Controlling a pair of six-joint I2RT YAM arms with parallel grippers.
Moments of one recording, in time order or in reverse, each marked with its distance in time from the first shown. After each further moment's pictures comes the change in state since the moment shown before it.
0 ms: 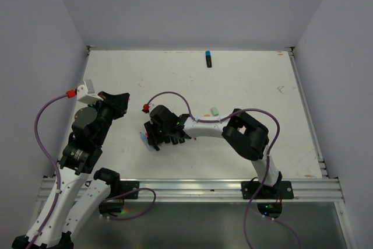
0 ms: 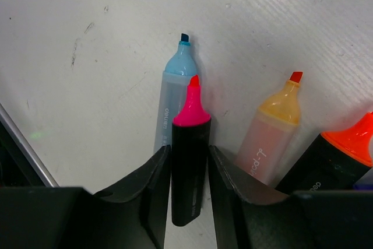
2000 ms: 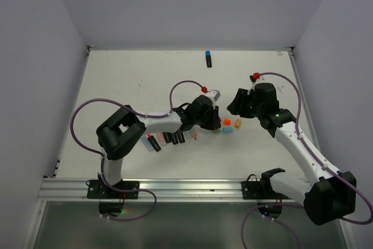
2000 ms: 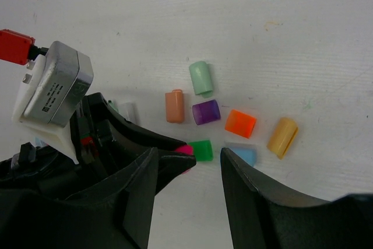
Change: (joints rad) left arm -0.612 1.358 0.406 0.392 0.262 0.066; right arm -0.782 -1.001 -0.557 -0.295 -0.002 -0.008
